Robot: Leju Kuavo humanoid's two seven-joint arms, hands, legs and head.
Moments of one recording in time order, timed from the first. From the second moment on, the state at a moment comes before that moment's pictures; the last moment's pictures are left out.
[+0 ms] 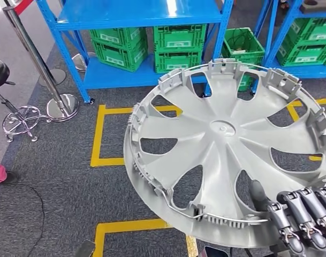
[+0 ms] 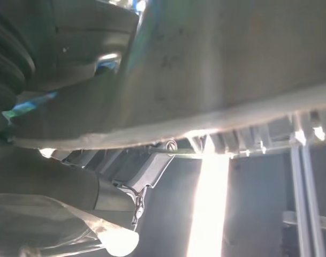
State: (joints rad) left arm -0.05 -0.01 -0.39 -0.17 -0.04 0.34 -0.24; right arm 0.33 0.20 0.03 -2.36 1.57 -0.67 -0.56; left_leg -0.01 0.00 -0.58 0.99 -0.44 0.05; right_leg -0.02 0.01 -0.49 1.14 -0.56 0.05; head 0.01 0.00
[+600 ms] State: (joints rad) left arm -0.05 -0.02 -0.40 -0.17 -0.04 0.34 -0.22; right arm 0.34 0.20 0.03 -2.35 1.57 -0.67 -0.55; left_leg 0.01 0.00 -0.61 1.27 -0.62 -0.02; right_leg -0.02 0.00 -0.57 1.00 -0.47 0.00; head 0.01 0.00
